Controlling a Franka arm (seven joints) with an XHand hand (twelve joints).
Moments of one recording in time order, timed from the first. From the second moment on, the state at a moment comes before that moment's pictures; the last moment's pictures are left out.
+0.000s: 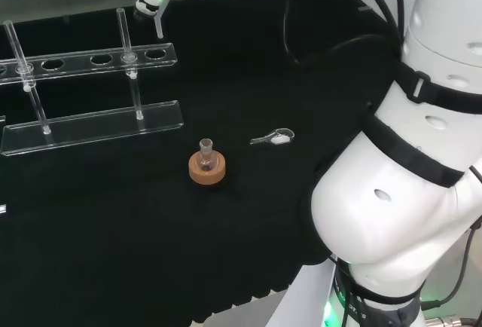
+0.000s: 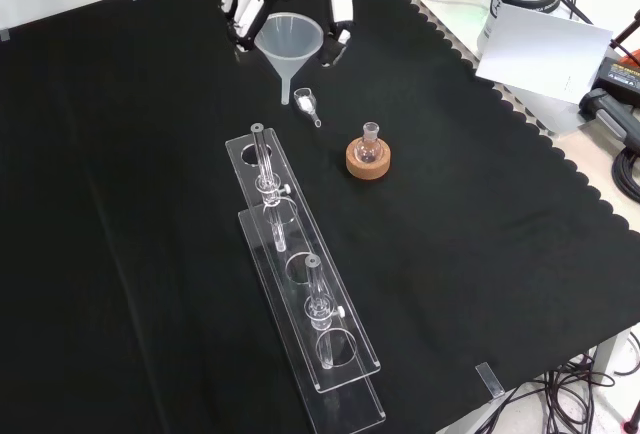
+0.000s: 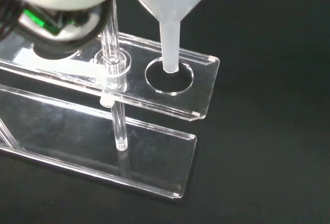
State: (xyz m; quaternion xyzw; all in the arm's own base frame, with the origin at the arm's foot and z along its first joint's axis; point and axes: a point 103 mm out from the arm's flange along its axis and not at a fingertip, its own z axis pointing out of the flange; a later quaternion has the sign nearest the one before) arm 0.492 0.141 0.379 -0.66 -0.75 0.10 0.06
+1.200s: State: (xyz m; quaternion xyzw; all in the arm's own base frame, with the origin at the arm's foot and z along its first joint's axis) arm 0.380 0.073 0.290 -0.71 -0.67 0.14 0.15
